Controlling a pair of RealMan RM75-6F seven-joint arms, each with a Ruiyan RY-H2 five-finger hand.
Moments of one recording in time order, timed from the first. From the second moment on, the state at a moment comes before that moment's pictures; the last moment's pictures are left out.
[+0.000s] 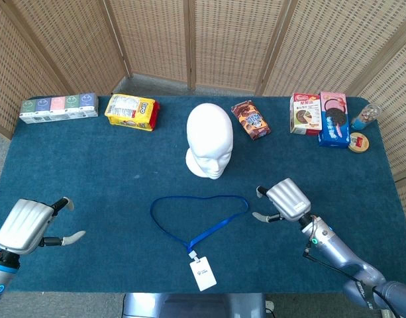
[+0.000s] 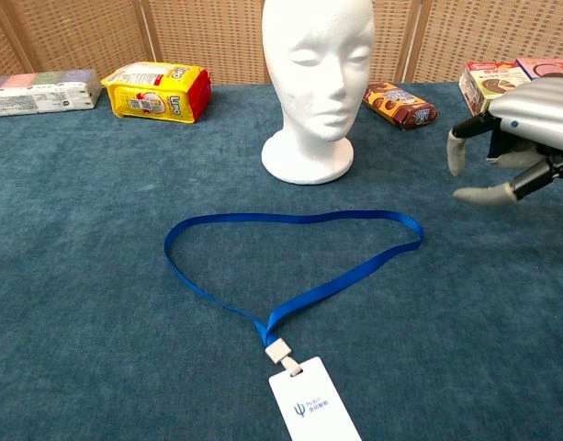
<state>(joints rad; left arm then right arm) -0.21 -0.89 -0.04 -1.98 1.62 1.33 0.29 0.57 -1.39 0.08 -1.30 -1.71 1.10 -0.01</state>
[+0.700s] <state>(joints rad) -0.21 -0.90 -0.02 -1.98 1.61 1.33 0.28 0.60 -1.42 0.06 -1.31 -1.66 1.08 -0.06</state>
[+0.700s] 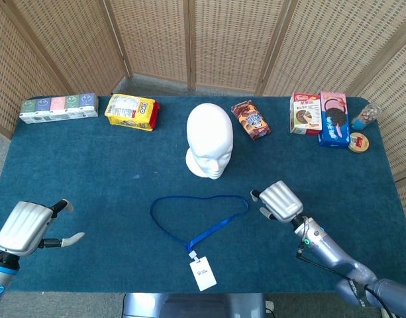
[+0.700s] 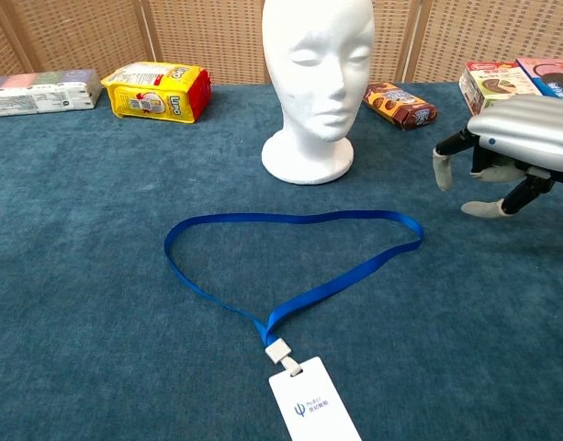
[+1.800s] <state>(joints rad) -0.21 -0.91 0.01 -1.96 1.59 1.32 0.25 0.68 -1.50 0.01 -1.23 -1.63 0.97 -0.16</state>
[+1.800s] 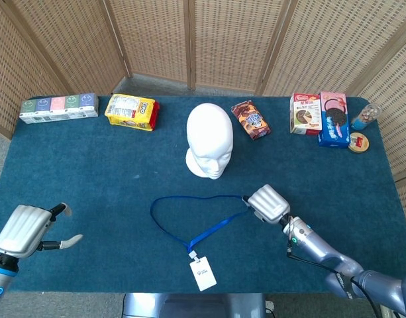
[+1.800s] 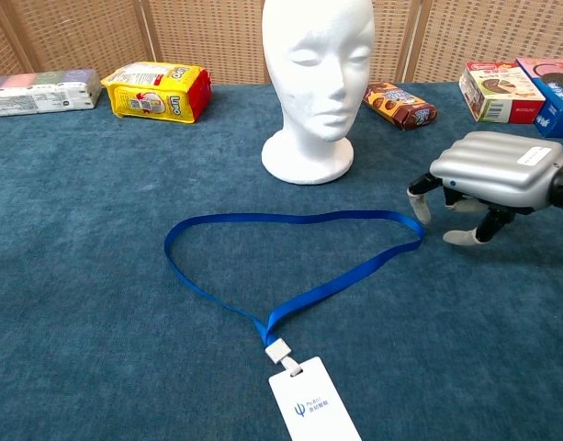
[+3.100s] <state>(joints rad) -0.21 -0.91 0.02 -1.93 1.57 1.31 0.21 0.70 -1.54 0.01 -1.24 -1.57 0.94 -0.24</state>
